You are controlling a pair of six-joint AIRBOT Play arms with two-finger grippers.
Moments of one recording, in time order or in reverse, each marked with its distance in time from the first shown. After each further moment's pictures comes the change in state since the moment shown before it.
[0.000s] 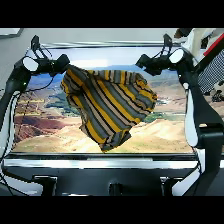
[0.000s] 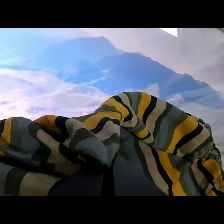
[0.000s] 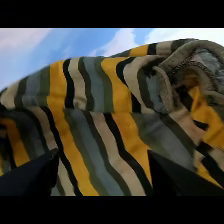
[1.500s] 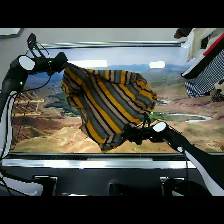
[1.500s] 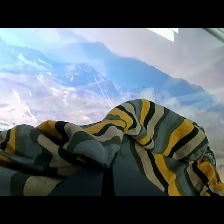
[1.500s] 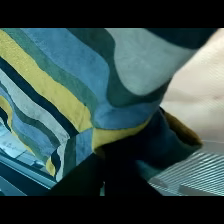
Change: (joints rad) left arm 0.016 0.025 0.001 -0.004 -0.008 0.000; right arm 0.278 0.587 -1.440 0.602 -0.291 -0.098
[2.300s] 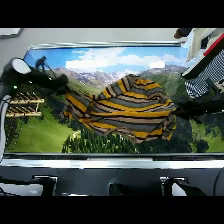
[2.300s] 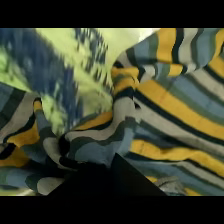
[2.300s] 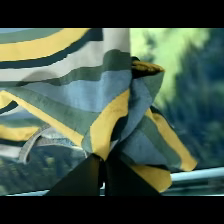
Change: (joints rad) left arm -0.008 0.100 -0.143 0.001 -0.538 -0.076; right arm -0.603 0.182 0.572 -0.702 0.696 0.222
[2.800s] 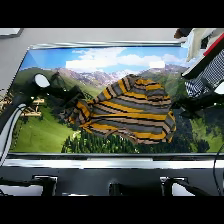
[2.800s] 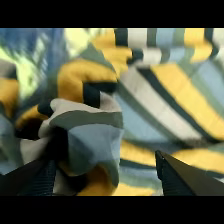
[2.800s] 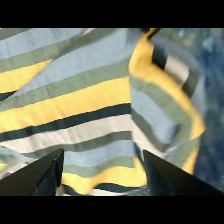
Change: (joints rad) left arm -0.066 0.016 -0.192 -0.001 0.186 -0.120; right arm -0.017 -0.192 0.087 -0.085 -0.060 -0.077
